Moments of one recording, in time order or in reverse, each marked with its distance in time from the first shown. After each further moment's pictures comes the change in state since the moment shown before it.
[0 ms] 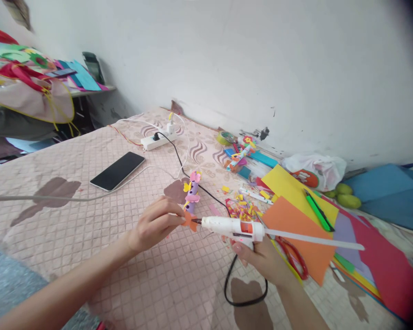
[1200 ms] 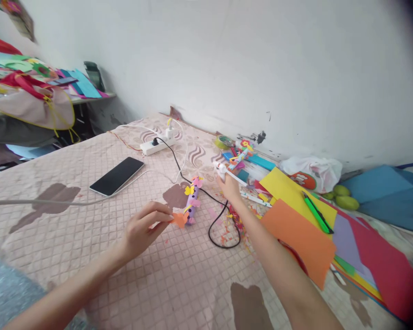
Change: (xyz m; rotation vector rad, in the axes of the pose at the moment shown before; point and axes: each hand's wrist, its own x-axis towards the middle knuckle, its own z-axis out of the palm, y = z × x) left_hand -0.017 0.001 -0.013 0.033 0.008 -0.250; right_hand 0.175 0.086 -0.002 -0.428 0.544 -0.036
